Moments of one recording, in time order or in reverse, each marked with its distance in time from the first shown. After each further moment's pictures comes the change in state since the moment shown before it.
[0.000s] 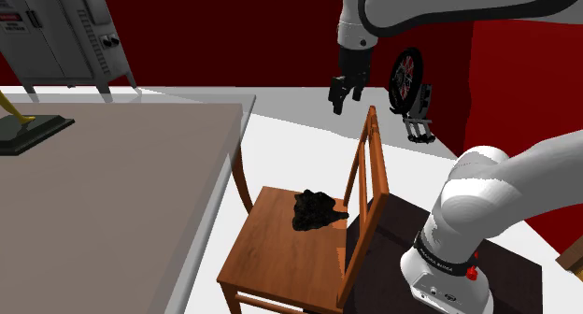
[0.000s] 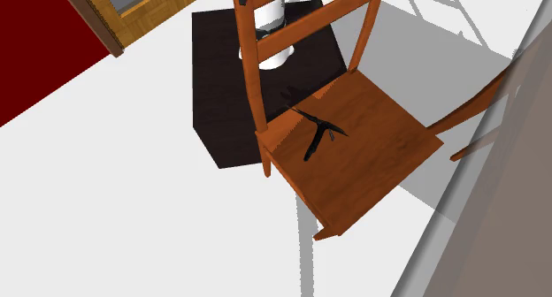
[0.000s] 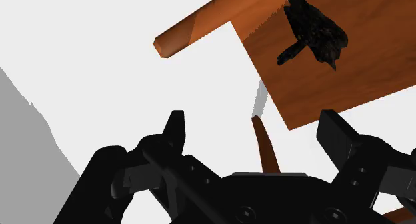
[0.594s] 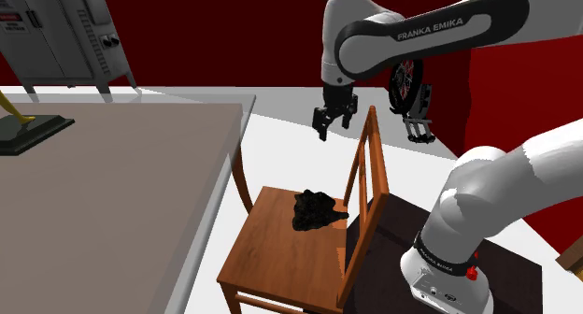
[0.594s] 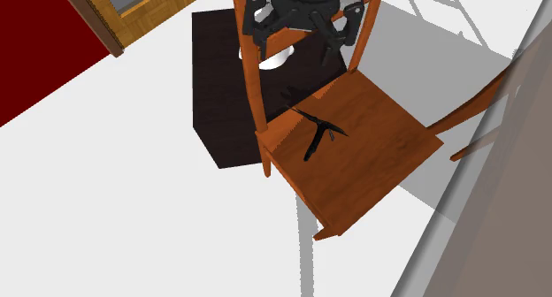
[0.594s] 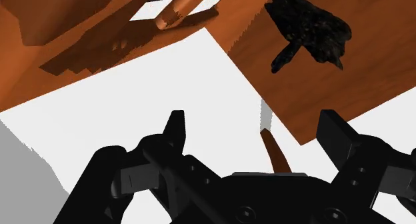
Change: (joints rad) arm -0.025 0.107 0.052 -0.130 0.054 0.181 0.187
